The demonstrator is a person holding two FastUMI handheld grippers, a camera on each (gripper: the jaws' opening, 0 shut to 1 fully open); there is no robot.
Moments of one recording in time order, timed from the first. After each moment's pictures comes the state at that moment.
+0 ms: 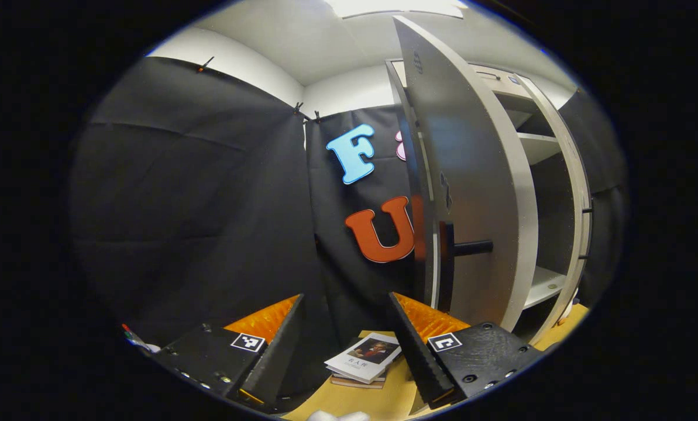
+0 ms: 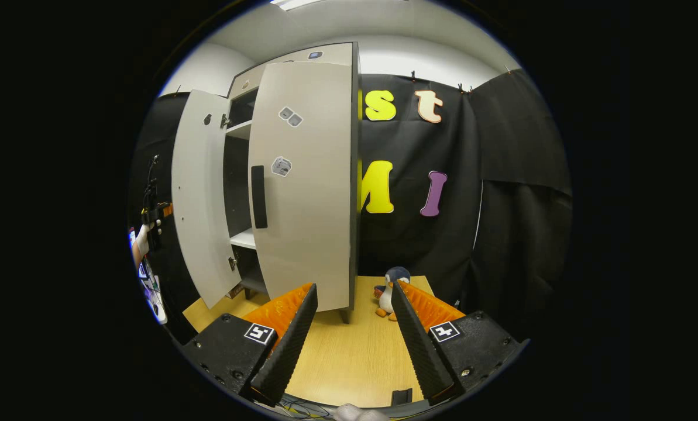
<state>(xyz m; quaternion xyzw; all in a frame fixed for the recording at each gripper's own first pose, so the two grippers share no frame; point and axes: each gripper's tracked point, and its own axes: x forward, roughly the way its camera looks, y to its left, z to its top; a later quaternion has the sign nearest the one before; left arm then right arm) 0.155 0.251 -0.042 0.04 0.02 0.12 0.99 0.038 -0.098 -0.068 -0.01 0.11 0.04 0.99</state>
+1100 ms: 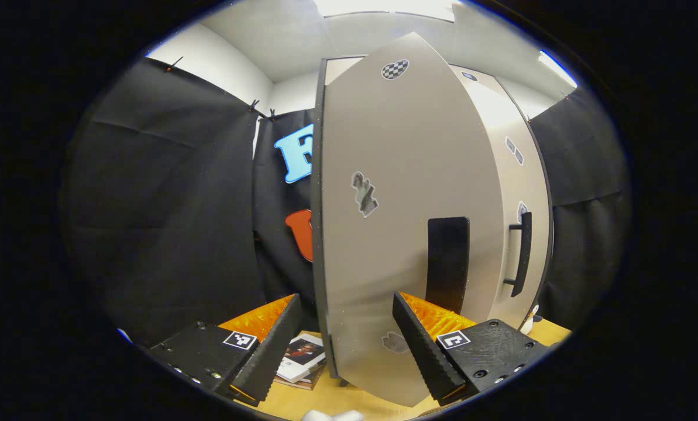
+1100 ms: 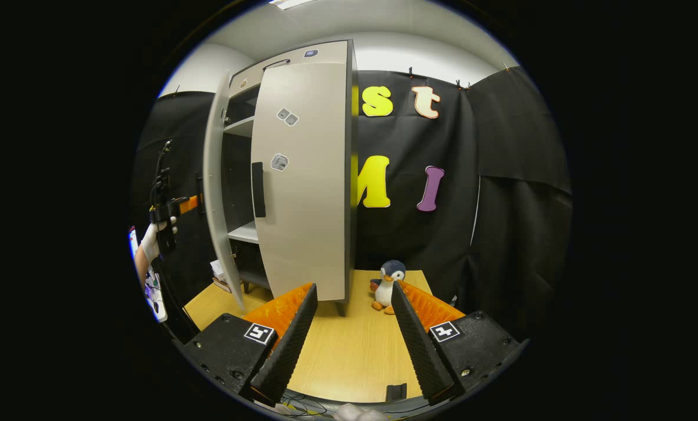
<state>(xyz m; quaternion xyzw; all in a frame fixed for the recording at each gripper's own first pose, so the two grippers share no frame) 0.198 0.074 -0.050 0.00 0.02 0.01 1.00 0.013 -0.114 -0.073 -0.01 0.12 0.02 0.99</state>
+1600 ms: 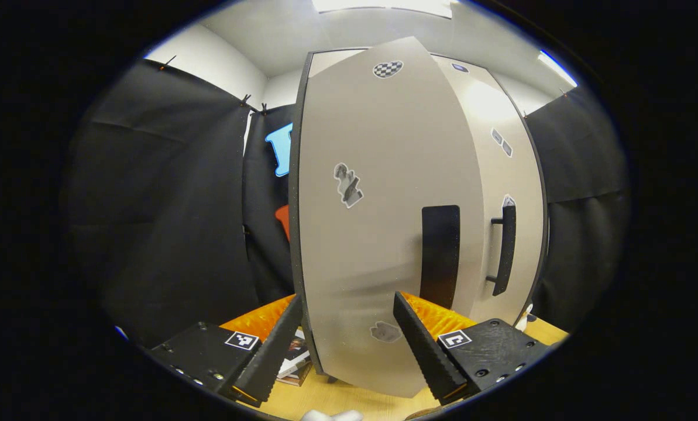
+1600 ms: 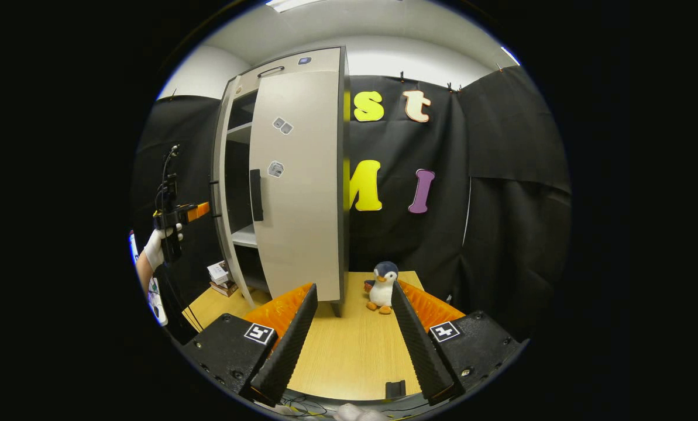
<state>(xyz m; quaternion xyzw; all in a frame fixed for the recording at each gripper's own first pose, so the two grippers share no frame) 0.184 0.063 -0.051 0.00 0.03 0.01 1.00 0.001 -0.110 -0.067 -0.01 0.11 0.01 0.99</state>
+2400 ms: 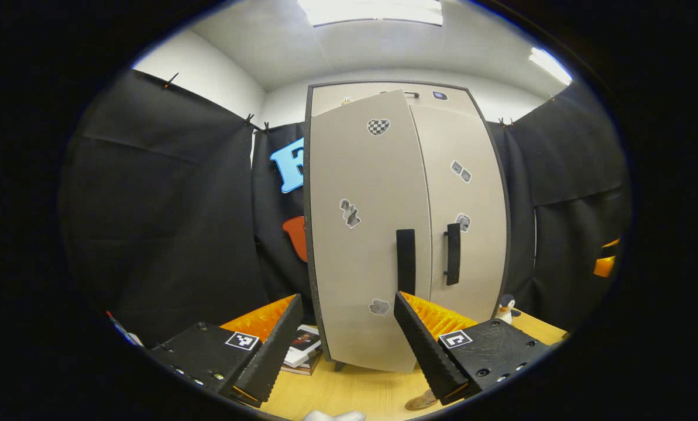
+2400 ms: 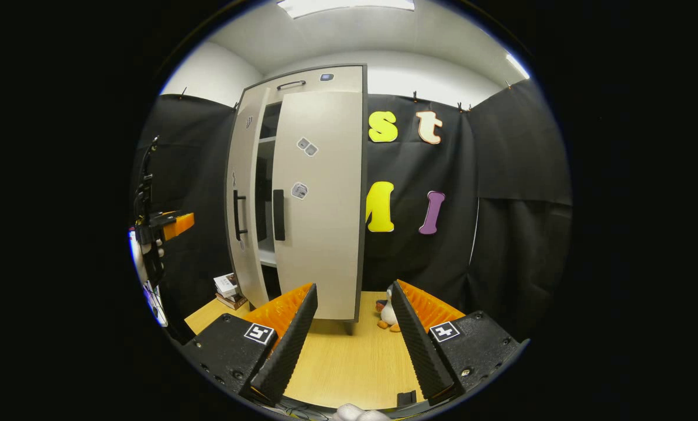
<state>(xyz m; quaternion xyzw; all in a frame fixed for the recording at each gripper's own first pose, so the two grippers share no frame) 0.070 0.051 -0.020 0.01 0.01 0.00 1.00 0.003 -0.052 -0.034 -0.02 0.05 0.02 1.00</state>
